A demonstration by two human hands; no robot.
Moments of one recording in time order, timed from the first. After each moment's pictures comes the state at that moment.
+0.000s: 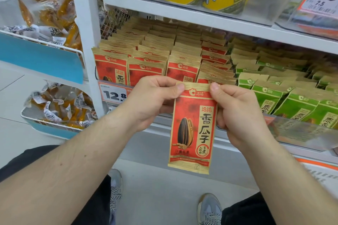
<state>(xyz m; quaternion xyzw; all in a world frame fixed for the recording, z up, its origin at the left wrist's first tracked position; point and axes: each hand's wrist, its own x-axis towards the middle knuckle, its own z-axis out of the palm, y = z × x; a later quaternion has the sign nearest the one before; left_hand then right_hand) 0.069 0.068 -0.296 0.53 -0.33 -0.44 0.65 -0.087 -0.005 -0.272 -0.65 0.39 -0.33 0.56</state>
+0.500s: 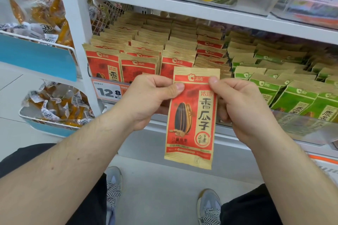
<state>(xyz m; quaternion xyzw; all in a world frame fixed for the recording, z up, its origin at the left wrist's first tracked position) 0.058 0.069 -0.293 0.56 -0.33 -0.43 0.62 -0.100 -0.015 -0.269 -0.65 0.38 -0.30 0.59</state>
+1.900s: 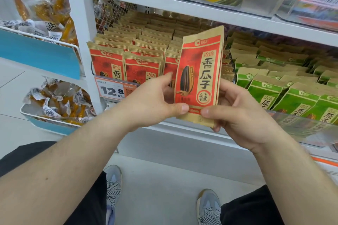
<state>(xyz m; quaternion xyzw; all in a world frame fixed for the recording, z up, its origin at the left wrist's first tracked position) 0.062 0.082 -0.286 0.67 -0.49 -0.35 0.43 -0.105 -0.014 -0.278 -0.68 0.24 -0.22 0.66</state>
